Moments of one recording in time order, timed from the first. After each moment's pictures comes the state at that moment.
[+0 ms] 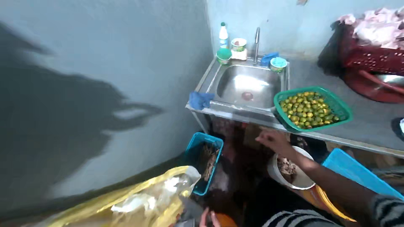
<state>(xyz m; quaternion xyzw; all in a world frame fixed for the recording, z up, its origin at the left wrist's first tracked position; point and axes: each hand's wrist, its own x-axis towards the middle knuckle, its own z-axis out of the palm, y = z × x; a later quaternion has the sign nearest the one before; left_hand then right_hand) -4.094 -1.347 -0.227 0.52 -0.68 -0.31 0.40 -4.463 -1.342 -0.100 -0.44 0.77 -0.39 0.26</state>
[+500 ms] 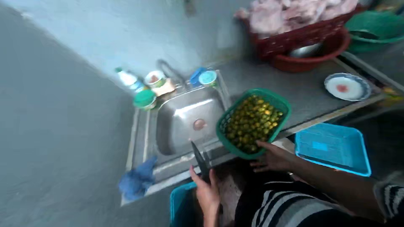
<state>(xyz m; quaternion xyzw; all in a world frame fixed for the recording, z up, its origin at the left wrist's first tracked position) -4.410 -1.475 -0.136 0.36 -0.83 -0.40 0.16 -4.553 -1.243 -0.098 0.20 0.46 -0.69 0.52</state>
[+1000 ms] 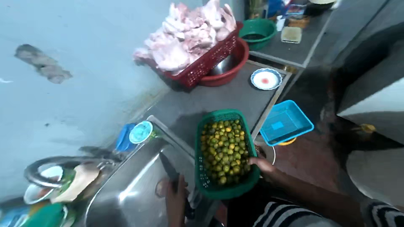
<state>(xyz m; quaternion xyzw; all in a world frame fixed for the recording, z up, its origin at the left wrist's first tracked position) -4.605 -1.533 -0.115 0.15 -0.84 -0.51 -0.05 -4.539 -1.234 -0.103 0.34 0.54 -0.75 0.15</state>
